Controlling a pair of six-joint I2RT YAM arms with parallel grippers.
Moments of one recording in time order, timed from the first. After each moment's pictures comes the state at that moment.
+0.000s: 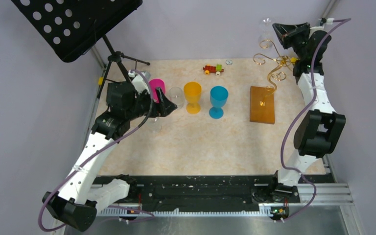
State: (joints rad) left arm -0.37 1.01 1.12 -0.52 0.32 -0.47; right arm -0.17 1.77 1.62 0.32 -0.46 1.26
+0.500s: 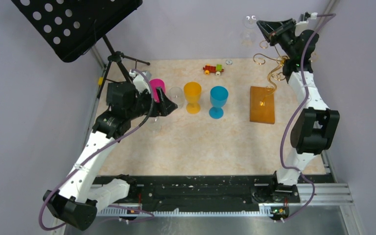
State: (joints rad) left arm -0.37 1.03 1.12 -0.52 0.32 -0.47; right arm -0.08 1.81 1.64 0.48 -0.56 1.35
